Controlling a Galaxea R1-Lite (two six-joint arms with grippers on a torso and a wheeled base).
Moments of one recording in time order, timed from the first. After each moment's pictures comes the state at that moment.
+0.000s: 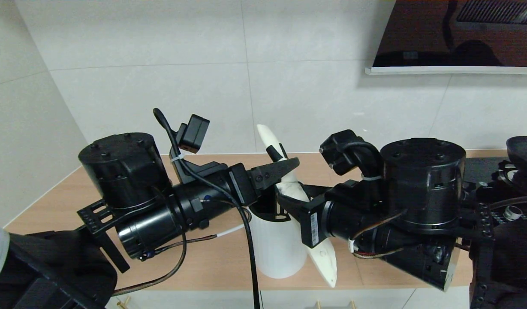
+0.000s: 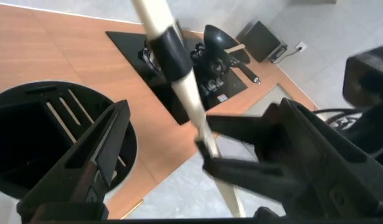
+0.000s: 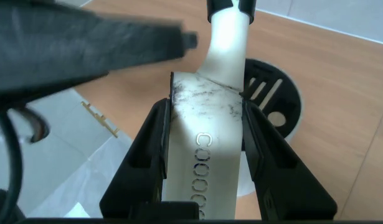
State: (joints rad) left arm -0.62 1.70 -0.69 -1.05 -0.28 -0.63; right arm 0.95 1.71 -0.90 -0.62 -0.21 0.14
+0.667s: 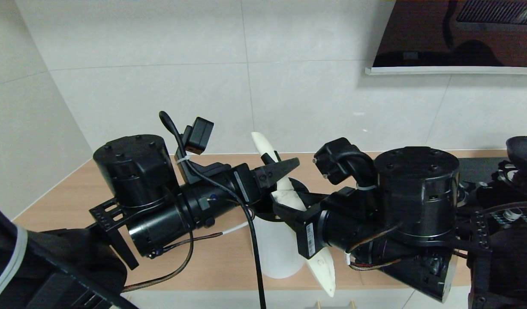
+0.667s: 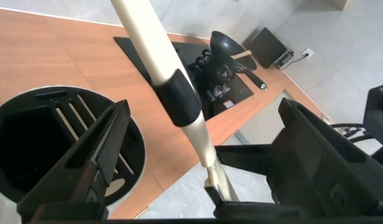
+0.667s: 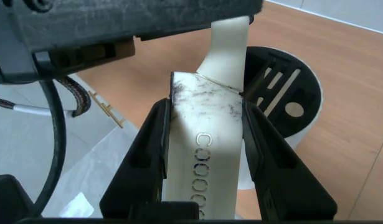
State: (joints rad) left arm -0.62 1.73 -0.70 -1.05 -0.25 -0.63; right arm 0.97 1.72 -0.89 -0.62 -0.22 0.14
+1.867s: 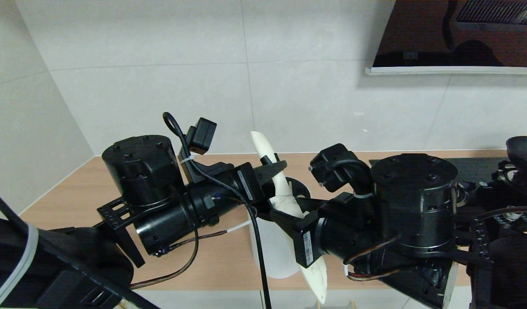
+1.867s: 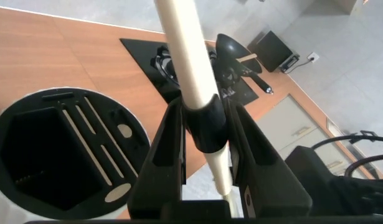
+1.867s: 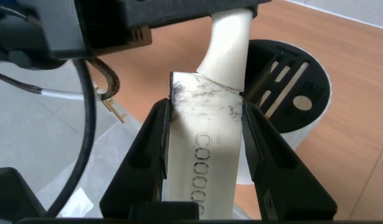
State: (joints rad) left arm -0.62 1.75 -0.71 -1.05 -0.22 -0.63; right arm 1.00 1.72 -0.88 -0.63 -0.25 0.14
